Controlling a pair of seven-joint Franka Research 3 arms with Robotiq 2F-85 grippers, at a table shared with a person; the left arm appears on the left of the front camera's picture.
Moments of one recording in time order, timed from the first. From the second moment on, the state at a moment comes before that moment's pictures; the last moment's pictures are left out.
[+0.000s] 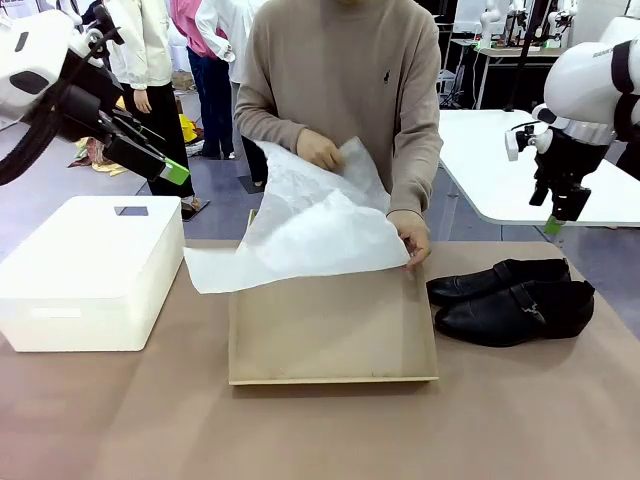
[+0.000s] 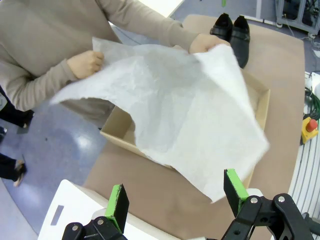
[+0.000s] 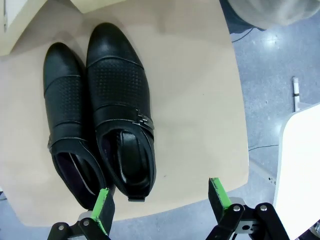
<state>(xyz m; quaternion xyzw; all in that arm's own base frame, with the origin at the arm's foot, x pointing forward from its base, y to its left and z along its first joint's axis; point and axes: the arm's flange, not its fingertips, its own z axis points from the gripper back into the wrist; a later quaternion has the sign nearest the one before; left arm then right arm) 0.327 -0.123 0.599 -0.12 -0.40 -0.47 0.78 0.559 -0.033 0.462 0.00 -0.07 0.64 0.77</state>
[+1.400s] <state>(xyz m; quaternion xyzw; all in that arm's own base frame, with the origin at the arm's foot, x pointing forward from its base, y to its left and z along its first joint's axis) 0.327 -0.123 0.599 -0.12 -0.40 -0.47 0.78 0.567 -0.042 0.412 0.03 -0.03 0.64 0.77</state>
